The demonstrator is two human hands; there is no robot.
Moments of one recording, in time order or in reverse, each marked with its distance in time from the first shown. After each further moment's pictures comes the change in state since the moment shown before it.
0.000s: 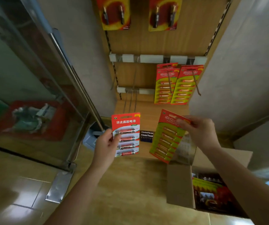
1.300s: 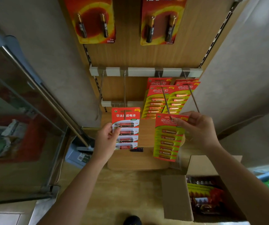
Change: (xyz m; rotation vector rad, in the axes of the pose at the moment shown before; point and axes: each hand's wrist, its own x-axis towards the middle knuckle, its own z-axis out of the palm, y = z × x) left_hand 0.141 0.007 0.023 -0.088 -0.155 -0.041; right_hand 0.087 -0.021 0.011 0.189 -0.009 0.011
